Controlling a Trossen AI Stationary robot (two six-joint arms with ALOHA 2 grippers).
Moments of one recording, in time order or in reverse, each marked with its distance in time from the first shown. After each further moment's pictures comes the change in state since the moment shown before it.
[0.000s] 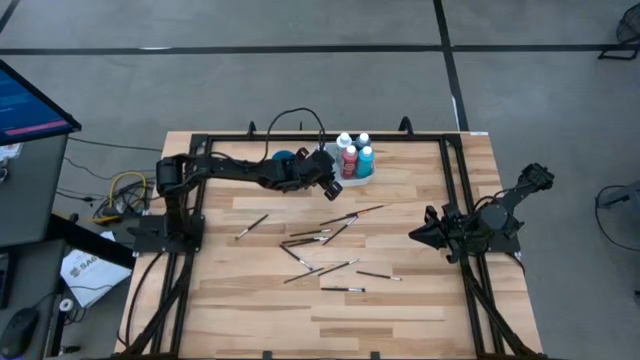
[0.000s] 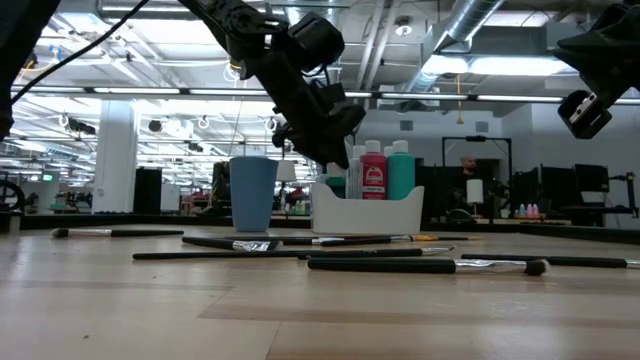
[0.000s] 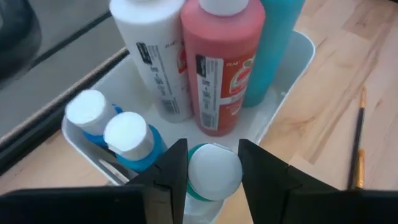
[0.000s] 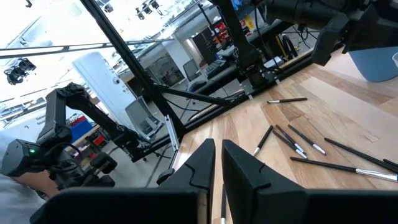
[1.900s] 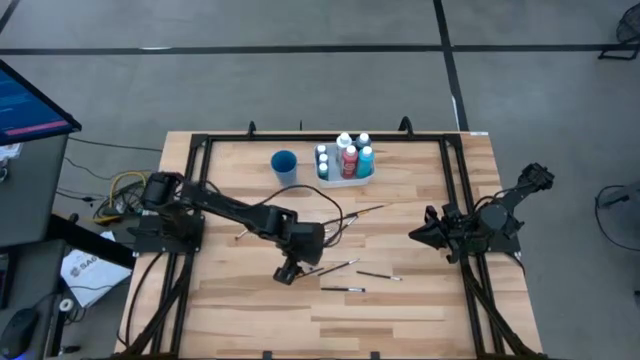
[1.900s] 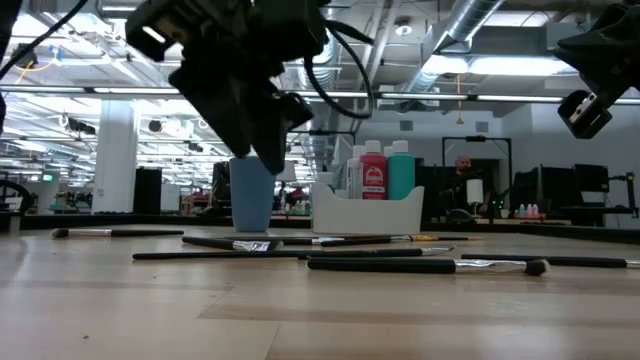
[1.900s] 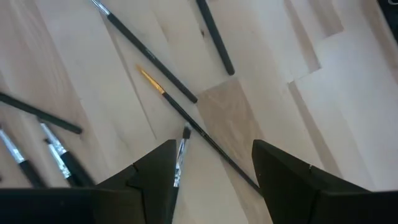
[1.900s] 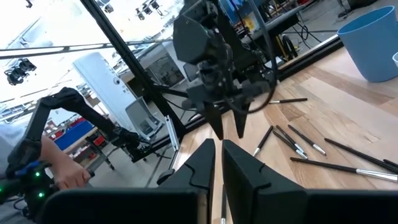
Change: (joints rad) left arm -0.410 -0.068 -0.033 -0.437 0.633 0.486; right arm 0.000 0.000 0.000 0.001 0.000 0.000
